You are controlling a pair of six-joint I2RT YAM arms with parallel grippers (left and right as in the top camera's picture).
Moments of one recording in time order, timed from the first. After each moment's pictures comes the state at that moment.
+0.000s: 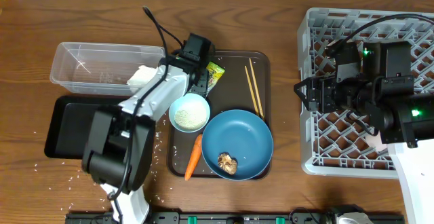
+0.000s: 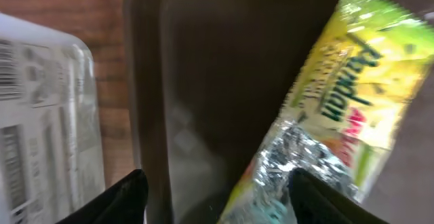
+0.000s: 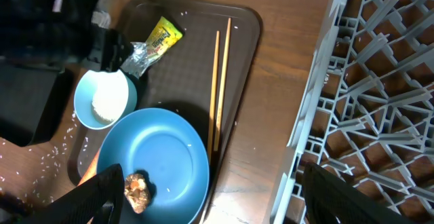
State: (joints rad) left arm -0.37 1.93 1.30 -0.62 -0.19 -0.25; right arm 0.14 1.22 1.41 -1.12 -0.29 0.06
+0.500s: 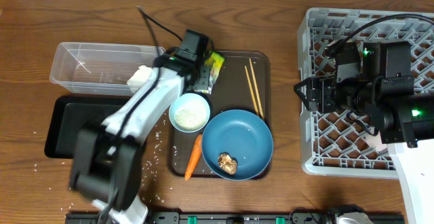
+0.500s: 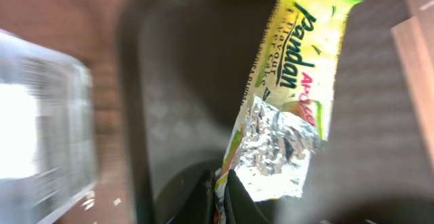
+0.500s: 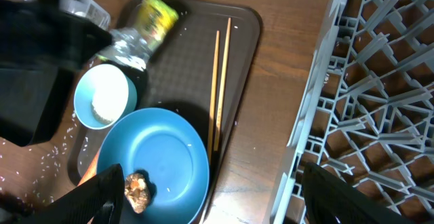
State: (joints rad) left arm -0.38 1.76 1.30 -0.65 -0.08 -0.25; right arm 0.14 1.22 1.41 -1.12 -0.29 0.06
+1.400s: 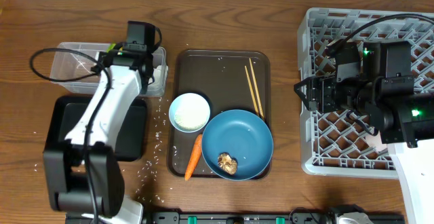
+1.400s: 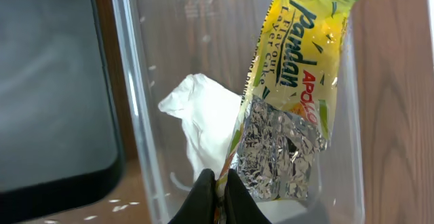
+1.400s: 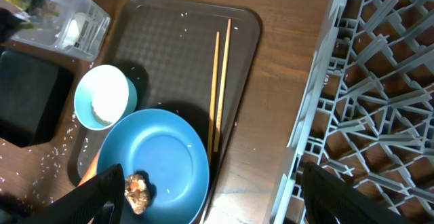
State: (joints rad) left arm -0.11 1.71 1.29 -0.76 -0.36 -1.51; right arm 0.14 1.22 1.41 -1.12 -0.29 0.06
